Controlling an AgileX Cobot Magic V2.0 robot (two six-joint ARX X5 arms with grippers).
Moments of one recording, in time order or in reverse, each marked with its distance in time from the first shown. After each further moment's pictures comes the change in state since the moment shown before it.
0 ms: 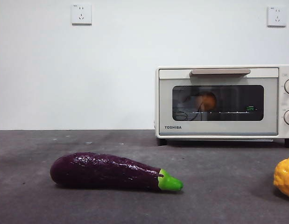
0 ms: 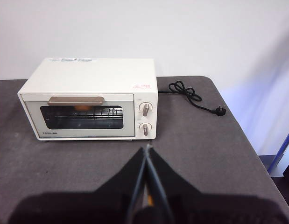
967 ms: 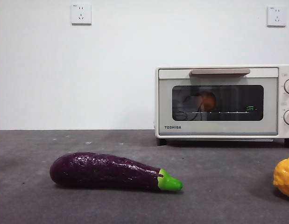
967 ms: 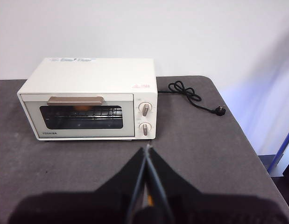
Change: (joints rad) left arm 0.402 -0.951 -1.378 0.722 0.196 0.021; right arm 0.000 0.000 0.000 0.000 0.000 0.000
